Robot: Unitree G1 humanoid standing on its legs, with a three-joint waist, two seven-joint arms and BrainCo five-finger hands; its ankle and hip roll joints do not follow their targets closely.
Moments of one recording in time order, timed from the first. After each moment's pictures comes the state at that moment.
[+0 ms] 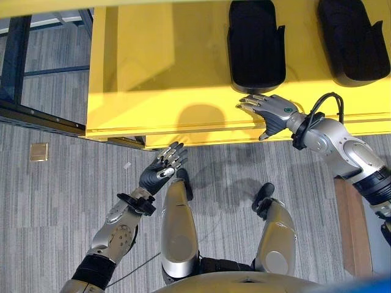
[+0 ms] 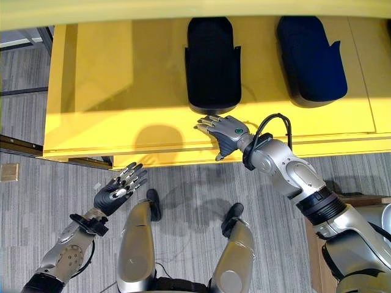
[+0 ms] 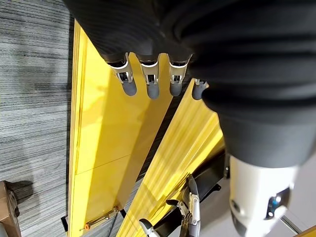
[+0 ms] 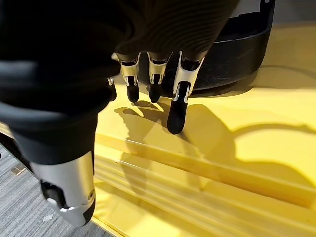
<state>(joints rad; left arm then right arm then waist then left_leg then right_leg) 0.06 0.50 -0.19 0.14 -0.95 -0.11 -0.46 -0.68 -0.84 0.54 0.01 -0.65 -0.10 0.26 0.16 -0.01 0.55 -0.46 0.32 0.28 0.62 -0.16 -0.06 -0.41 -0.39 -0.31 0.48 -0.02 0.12</state>
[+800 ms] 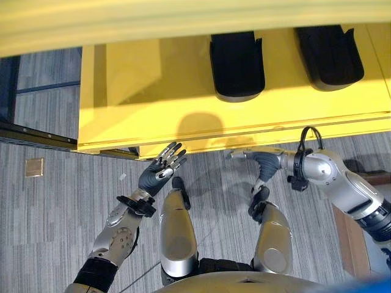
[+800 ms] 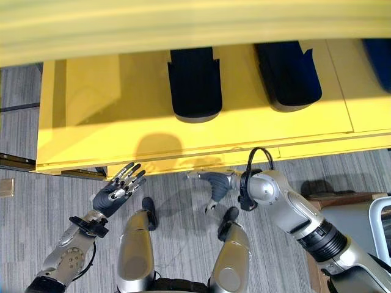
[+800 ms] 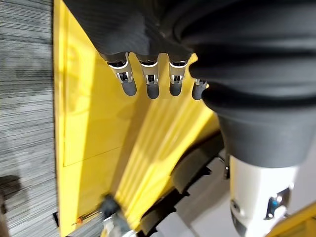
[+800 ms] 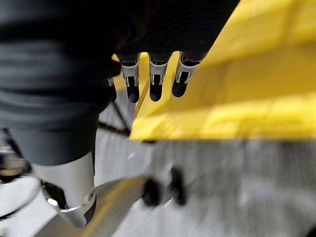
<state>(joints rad) 0.11 0.47 -0.16 0.13 -0.95 -0.13 -0.46 -0.34 -0.83 0.48 -0.29 -0.08 0.14 0.72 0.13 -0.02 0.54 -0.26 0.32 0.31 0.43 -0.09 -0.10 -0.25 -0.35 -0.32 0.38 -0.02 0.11</state>
